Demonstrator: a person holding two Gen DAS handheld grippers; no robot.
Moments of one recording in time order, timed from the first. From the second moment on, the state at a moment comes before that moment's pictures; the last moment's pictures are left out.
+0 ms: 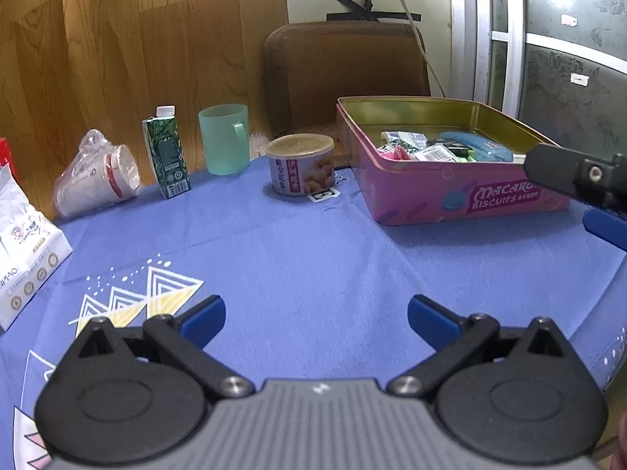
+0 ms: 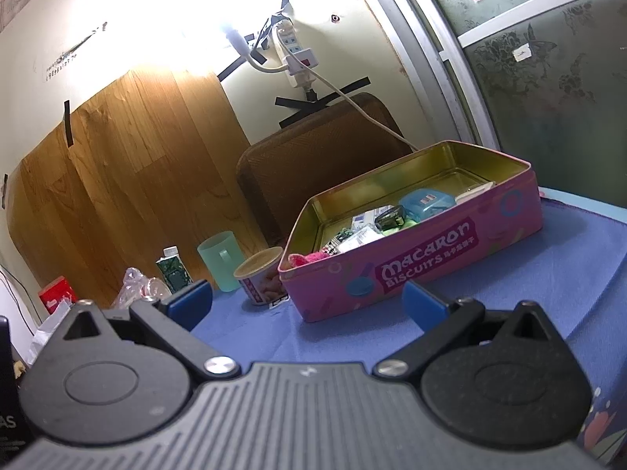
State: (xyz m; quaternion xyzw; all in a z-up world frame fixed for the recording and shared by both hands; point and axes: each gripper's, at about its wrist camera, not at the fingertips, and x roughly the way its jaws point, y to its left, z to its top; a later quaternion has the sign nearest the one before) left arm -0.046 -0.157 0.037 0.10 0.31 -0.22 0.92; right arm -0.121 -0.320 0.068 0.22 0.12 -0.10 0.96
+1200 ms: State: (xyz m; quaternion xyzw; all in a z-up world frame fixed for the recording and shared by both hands) left arm -0.055 -0.164 0.039 0.11 0.30 -0.23 0.92; right arm -0.129 -0.330 0.065 0.24 0.11 -0.12 0.96
